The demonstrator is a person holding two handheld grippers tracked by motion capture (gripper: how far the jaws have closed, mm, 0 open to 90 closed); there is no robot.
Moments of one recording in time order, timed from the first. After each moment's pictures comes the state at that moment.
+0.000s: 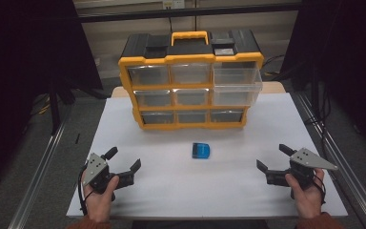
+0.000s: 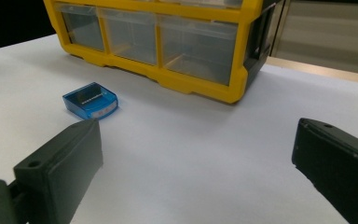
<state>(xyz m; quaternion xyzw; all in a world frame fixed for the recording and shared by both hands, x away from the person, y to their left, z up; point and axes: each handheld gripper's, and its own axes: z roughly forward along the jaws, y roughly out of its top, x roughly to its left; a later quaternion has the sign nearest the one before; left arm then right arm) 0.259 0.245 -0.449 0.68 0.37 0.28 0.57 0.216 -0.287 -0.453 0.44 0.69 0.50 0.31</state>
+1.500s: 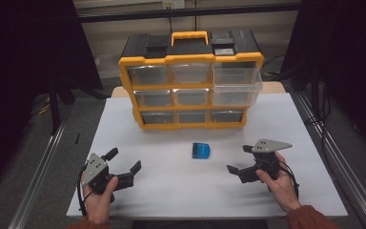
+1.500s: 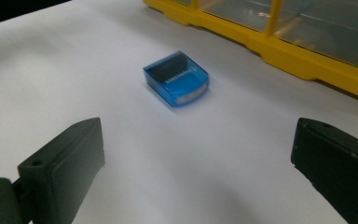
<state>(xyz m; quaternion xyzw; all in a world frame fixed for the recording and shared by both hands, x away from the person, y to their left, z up) 0.256 0.246 -0.446 0.69 0.37 0.26 0.57 0.264 -0.220 -0.454 0.37 0.79 0.47 0.15</state>
